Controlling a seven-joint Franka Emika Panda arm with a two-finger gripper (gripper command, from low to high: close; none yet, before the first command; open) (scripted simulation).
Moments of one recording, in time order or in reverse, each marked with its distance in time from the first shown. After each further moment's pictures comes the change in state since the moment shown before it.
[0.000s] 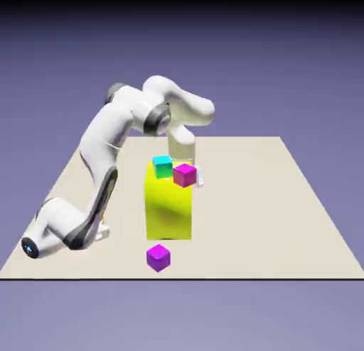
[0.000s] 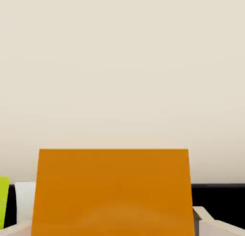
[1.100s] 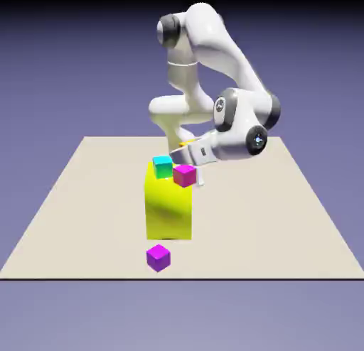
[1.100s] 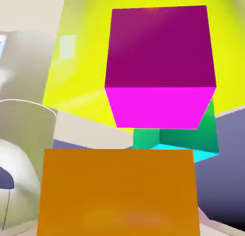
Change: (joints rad) arm 0.527 -1.000 0.485 -0.730 -0.470 -0.136 -0.052
